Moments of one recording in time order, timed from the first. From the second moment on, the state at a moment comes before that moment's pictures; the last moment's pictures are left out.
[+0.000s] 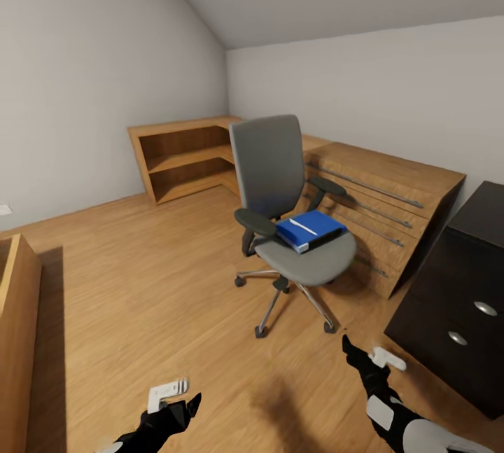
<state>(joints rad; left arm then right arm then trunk) -0.01 -0.08 0.05 -1.25 0.19 0.39 -0.12 -0.66 -0.09 -0.16 -0.04 -0.47 -0.55 0.21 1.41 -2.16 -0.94</state>
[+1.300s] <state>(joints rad) -0.02 -0.07 0.06 -0.78 0.17 0.04 0.01 -0.49 -0.08 -0.16 0.02 -0.42 -0.74 0.15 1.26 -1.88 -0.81</state>
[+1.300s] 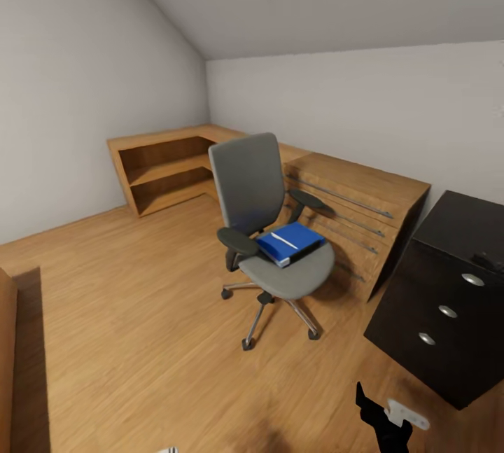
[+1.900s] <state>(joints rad) -0.02 -0.07 0.06 -0.74 0.17 0.04 0.01 -0.49 -0.07 -0.16 0.02 -0.42 -0.74 0.15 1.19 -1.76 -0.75</state>
